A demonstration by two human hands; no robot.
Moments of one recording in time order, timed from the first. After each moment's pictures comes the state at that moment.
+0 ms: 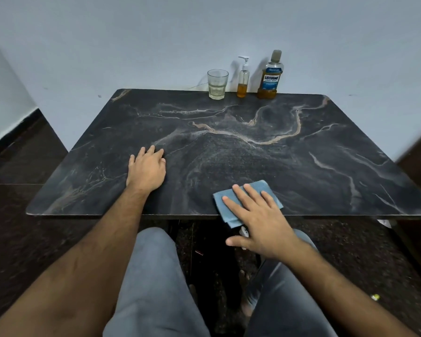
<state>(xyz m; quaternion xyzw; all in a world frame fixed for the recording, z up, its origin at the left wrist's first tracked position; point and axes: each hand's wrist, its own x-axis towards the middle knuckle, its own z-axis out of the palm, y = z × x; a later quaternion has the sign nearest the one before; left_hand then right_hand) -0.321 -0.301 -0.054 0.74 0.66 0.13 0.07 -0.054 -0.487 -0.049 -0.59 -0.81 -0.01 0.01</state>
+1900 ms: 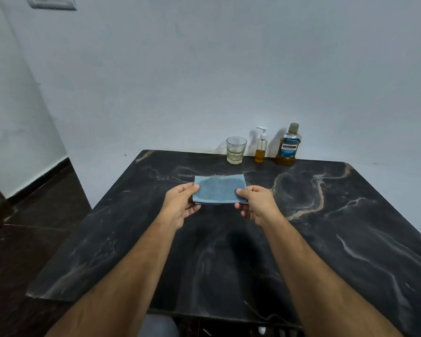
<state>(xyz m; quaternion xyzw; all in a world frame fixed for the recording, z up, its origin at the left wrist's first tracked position) -0.266 -0.234 0.020 0.35 0.49 0.51 0.61 -0.072 -0.267 0.045 -0.63 -0.34 0.50 0.49</state>
